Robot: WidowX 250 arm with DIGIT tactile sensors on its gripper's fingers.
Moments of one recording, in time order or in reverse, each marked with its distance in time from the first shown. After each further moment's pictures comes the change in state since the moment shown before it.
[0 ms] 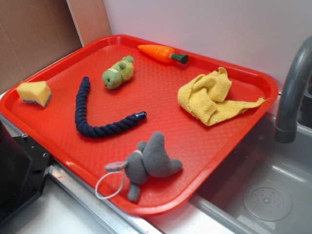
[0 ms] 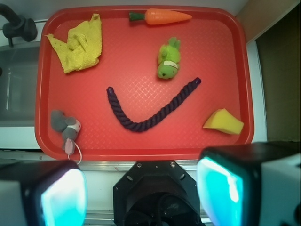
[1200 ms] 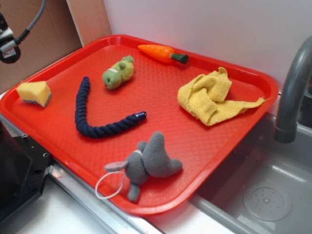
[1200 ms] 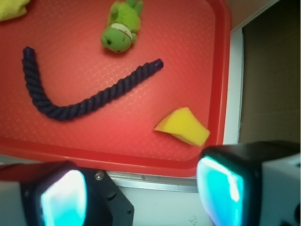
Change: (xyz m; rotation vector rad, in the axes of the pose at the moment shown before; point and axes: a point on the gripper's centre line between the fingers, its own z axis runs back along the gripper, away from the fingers) arm -0.012 0.079 -0.082 0.161 0.014 -0.188
